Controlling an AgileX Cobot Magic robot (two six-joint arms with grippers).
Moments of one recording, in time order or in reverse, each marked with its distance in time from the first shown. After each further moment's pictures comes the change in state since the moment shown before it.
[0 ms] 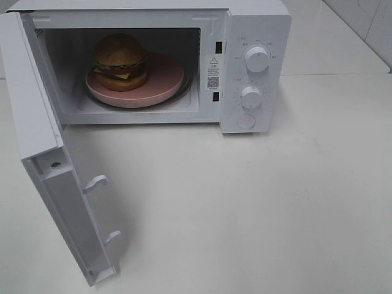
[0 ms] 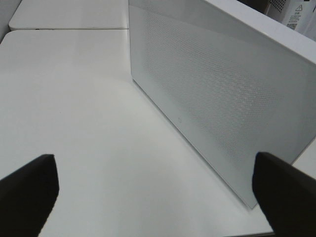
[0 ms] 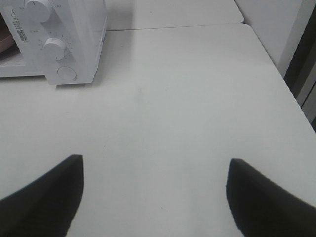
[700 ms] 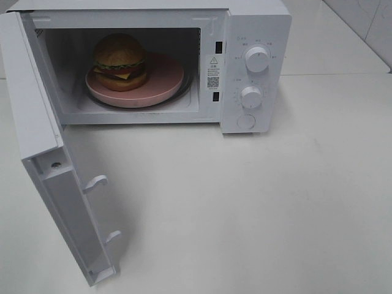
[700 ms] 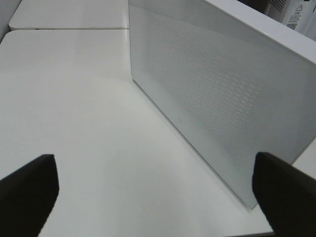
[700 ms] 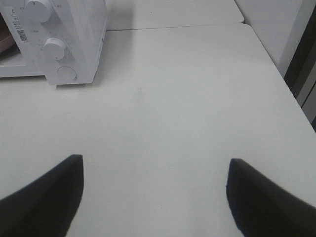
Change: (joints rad) left arm 0.000 0.000 0.000 0.000 0.000 0.000; right arm 0.000 0.000 0.000 0.000 0.000 0.000
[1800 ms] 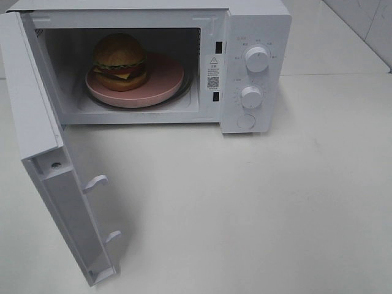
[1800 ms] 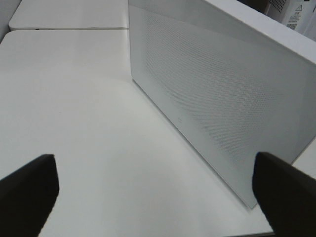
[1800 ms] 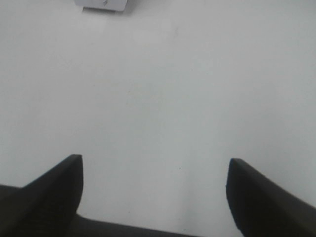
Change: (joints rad) left arm 0.000 0.000 0.000 0.000 0.000 0.000; right arm 0.182 0.347 -0.072 -0.015 0.027 0.003
